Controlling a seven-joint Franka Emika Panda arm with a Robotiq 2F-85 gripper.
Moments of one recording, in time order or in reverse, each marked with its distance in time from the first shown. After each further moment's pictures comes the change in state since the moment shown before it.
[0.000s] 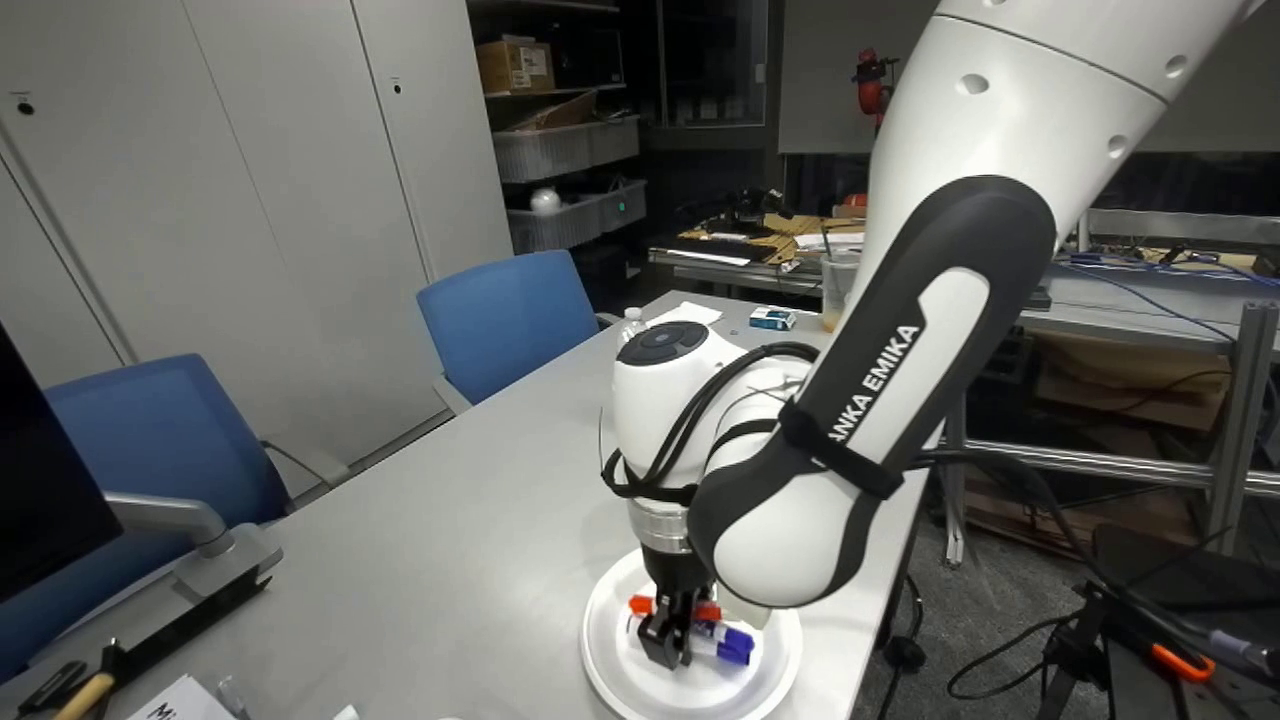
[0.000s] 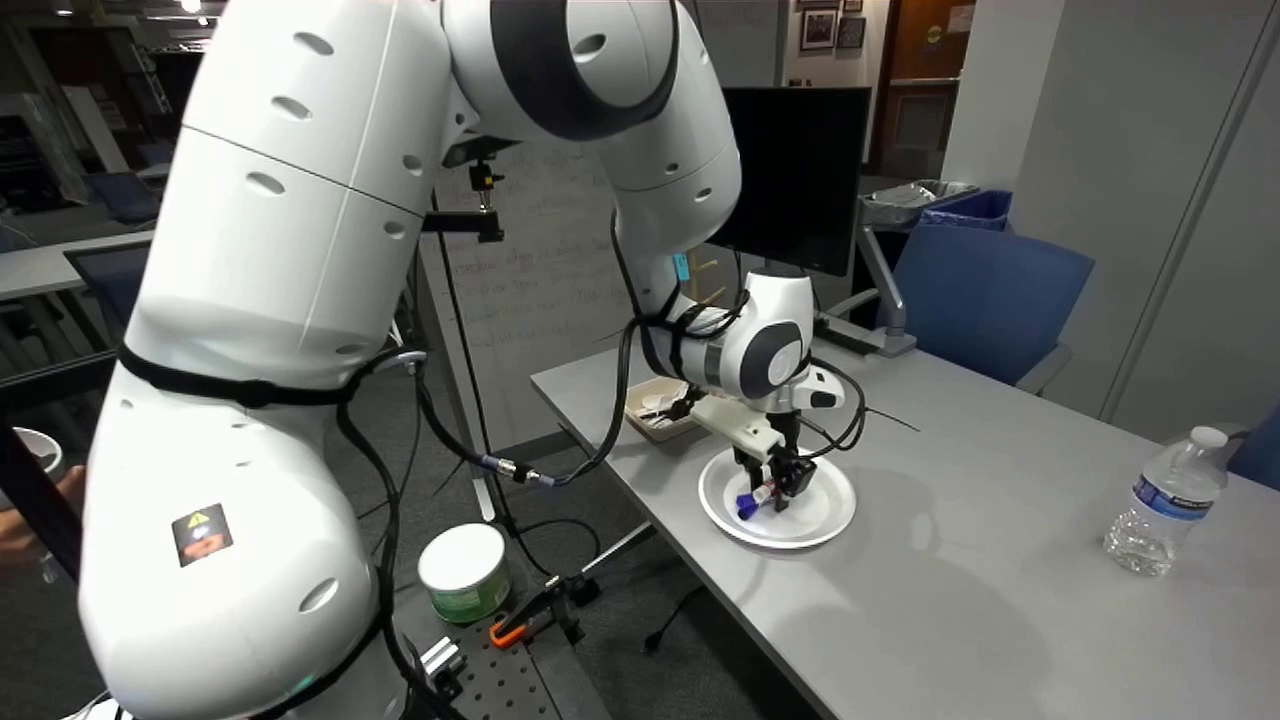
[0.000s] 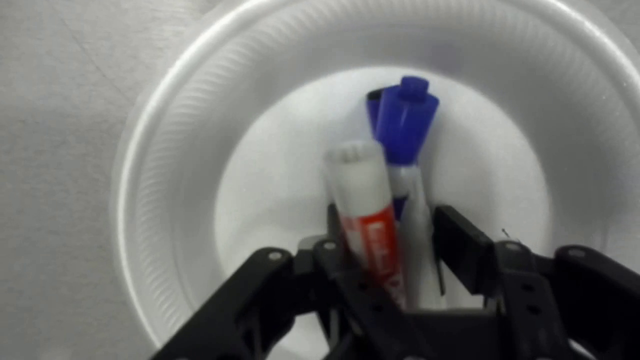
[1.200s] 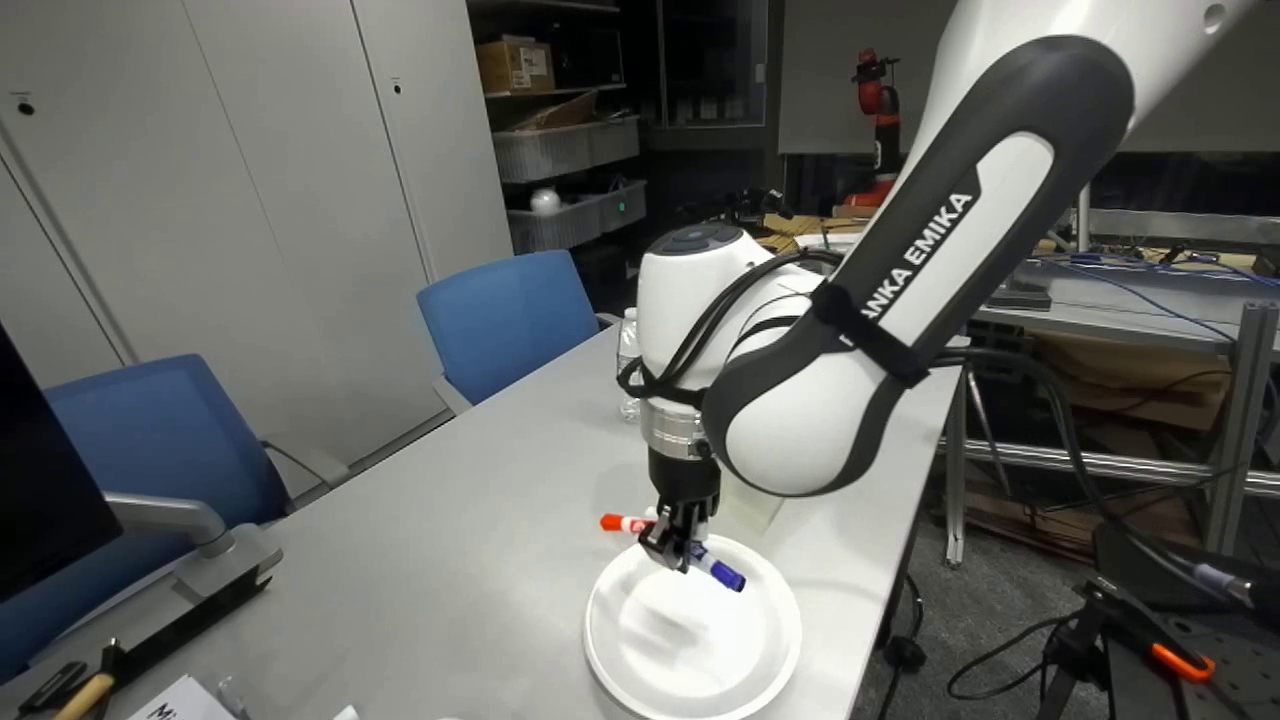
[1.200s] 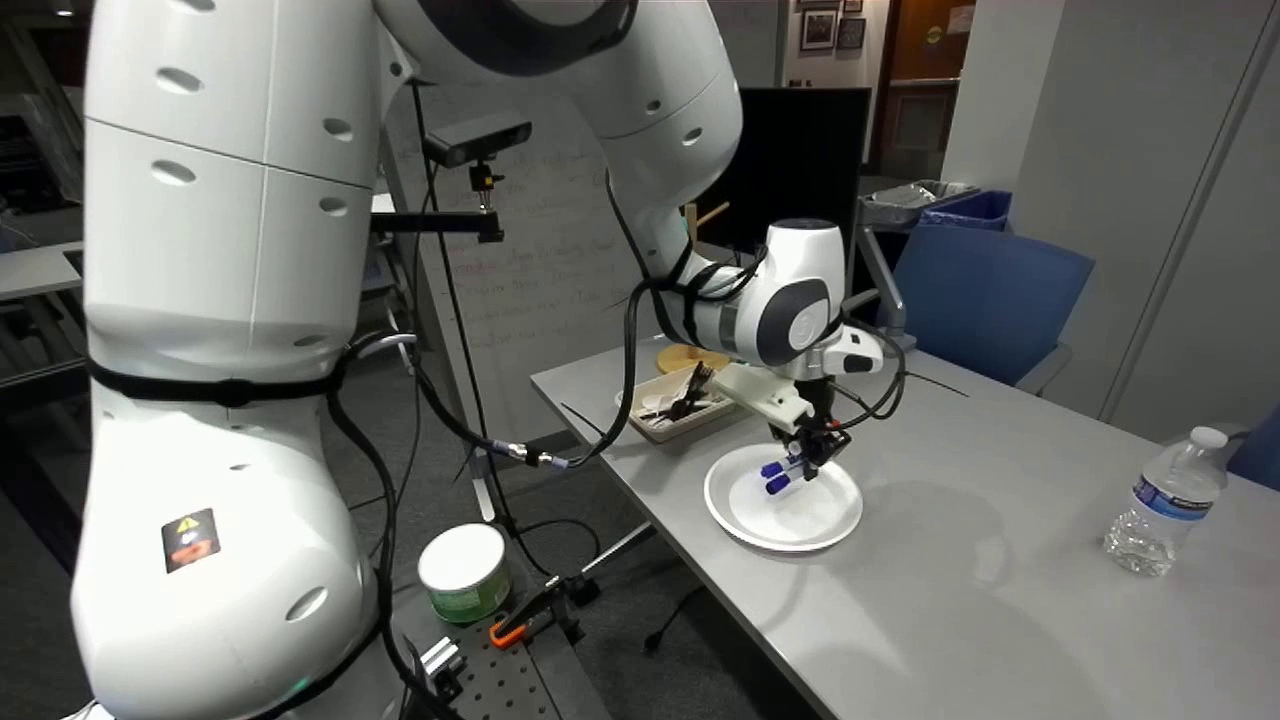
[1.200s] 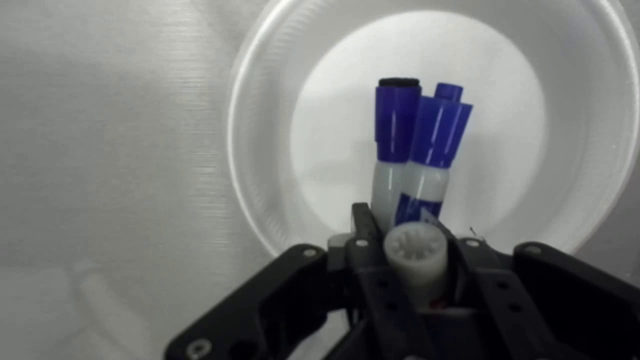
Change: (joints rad) arm -0.042 -0.157 -0.027 -0.058 0.017 0.000 -0.007
